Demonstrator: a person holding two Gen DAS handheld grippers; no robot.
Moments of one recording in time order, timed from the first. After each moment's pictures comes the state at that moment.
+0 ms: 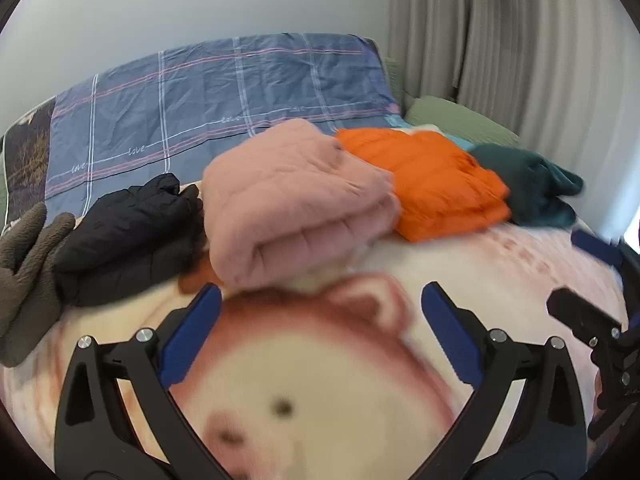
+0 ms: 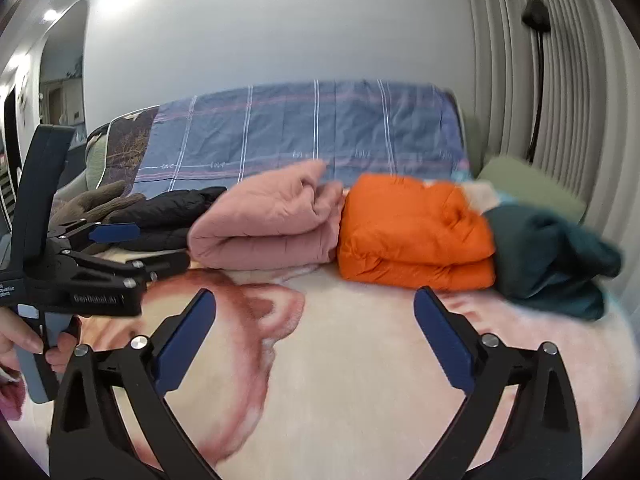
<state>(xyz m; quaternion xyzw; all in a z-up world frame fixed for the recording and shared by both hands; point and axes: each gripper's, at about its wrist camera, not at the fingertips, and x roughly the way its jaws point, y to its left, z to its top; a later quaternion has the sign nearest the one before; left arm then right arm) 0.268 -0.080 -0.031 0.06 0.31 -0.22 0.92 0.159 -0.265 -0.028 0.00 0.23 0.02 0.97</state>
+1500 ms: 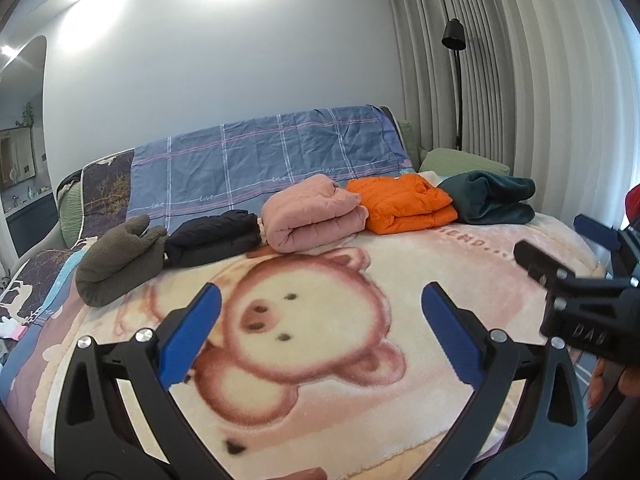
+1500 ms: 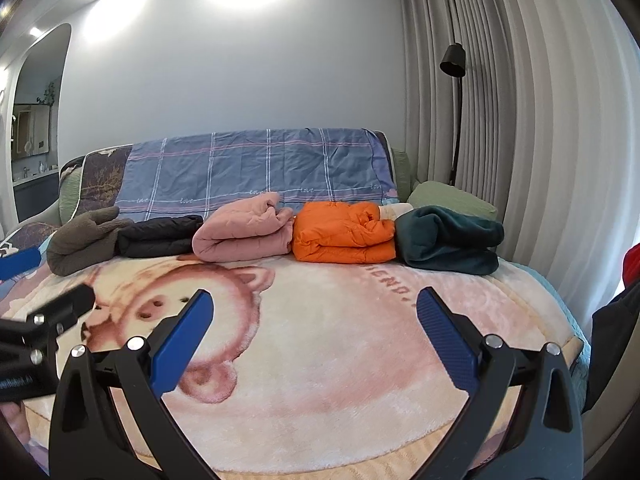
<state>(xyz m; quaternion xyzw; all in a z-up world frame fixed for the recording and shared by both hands) -0.007 -0.049 0.004 0.07 0.18 -0.13 0.97 -0.029 -0.249 -0.016 0.01 0.16 -0.09 0.98</state>
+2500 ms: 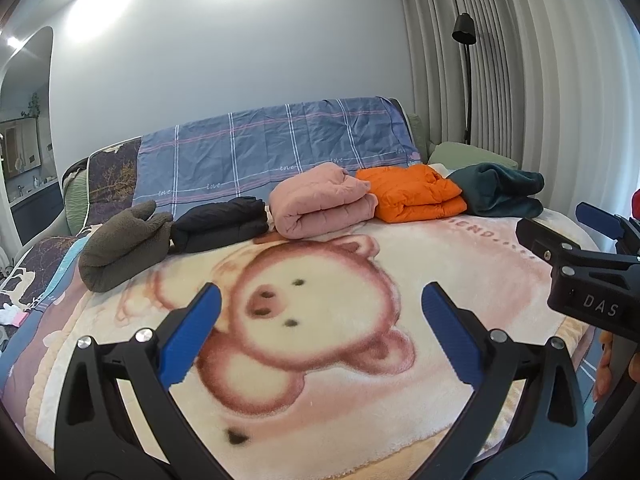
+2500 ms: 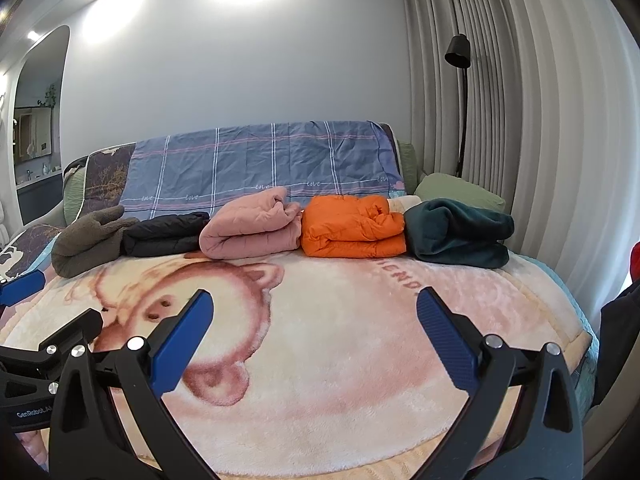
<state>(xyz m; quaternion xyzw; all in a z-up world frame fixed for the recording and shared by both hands) -0.003 -0.039 -0.009 0.07 0.20 -0.12 0.97 -0.019 -0.242 -0.017 0.02 0.17 -0.07 0.98</state>
